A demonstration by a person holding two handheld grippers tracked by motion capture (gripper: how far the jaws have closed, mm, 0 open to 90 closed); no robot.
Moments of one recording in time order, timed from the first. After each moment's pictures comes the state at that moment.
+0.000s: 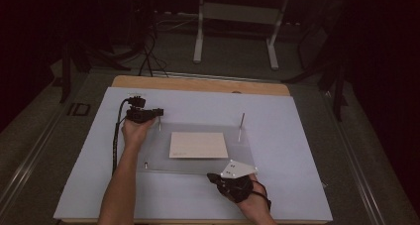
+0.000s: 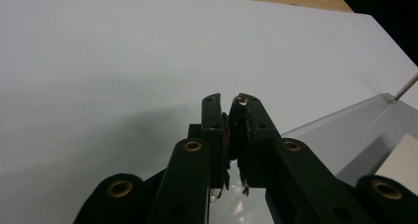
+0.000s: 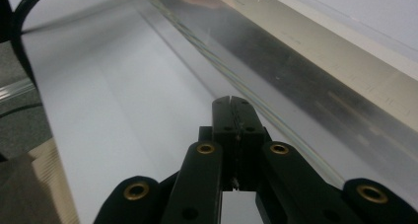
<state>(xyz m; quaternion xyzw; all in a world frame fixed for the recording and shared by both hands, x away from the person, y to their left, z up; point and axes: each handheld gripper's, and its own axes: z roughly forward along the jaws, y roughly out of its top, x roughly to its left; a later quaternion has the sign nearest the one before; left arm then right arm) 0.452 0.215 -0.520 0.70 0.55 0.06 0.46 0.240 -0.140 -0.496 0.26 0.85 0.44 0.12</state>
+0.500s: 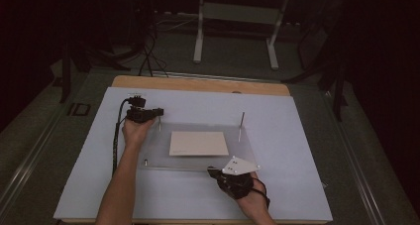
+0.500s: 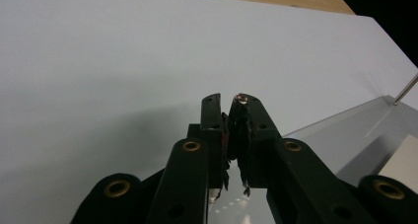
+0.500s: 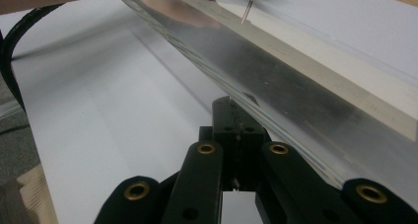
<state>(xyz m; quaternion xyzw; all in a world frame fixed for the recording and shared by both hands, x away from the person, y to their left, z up) 0.452 0.213 -0.519 0.70 0.55 0.06 0.46 0.245 -0.140 -0.490 0.28 0.83 0.46 0.14</state>
